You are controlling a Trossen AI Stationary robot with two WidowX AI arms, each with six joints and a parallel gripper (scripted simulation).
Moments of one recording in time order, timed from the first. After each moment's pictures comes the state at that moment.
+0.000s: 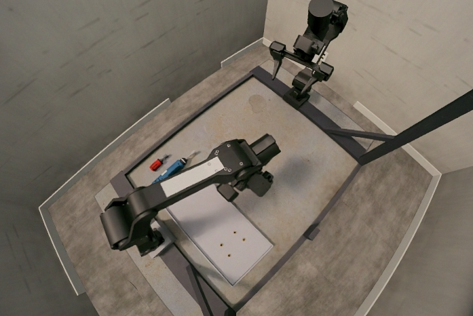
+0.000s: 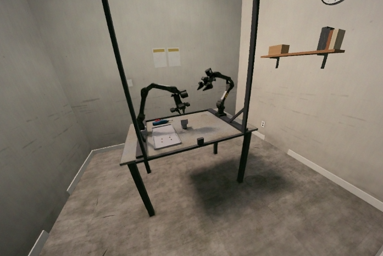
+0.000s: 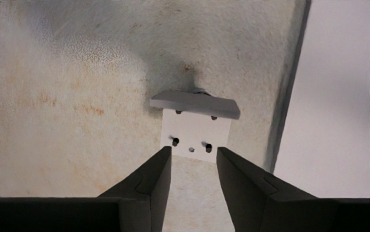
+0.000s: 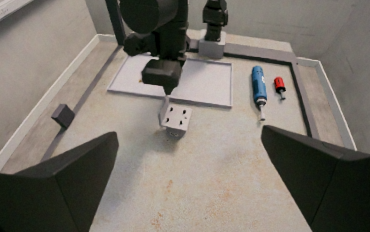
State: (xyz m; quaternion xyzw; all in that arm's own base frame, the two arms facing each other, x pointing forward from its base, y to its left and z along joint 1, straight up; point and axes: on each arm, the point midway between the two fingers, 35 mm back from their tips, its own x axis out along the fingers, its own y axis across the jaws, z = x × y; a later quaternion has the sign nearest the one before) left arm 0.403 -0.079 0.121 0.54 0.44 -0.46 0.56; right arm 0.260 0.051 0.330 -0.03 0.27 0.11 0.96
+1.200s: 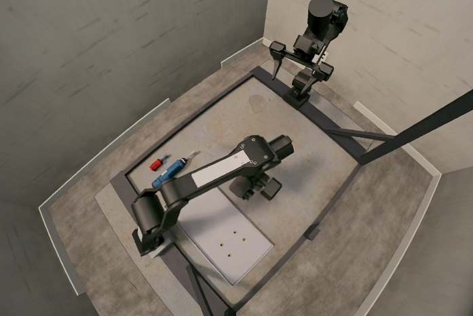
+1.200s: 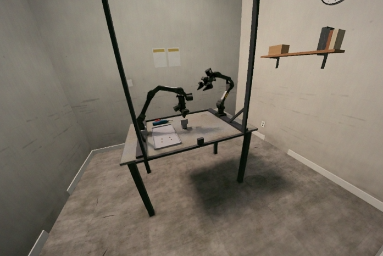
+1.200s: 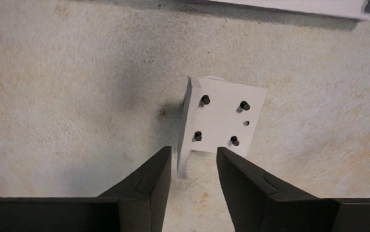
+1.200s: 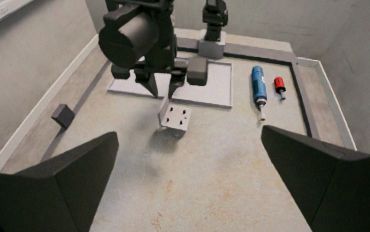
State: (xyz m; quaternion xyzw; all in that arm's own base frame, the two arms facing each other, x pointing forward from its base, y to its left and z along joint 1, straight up) left arm 0.414 -0.094 0.103 0.72 0.02 -0.70 0.02; right arm 0.260 0.051 0.330 -0.03 0.27 0.11 0.96
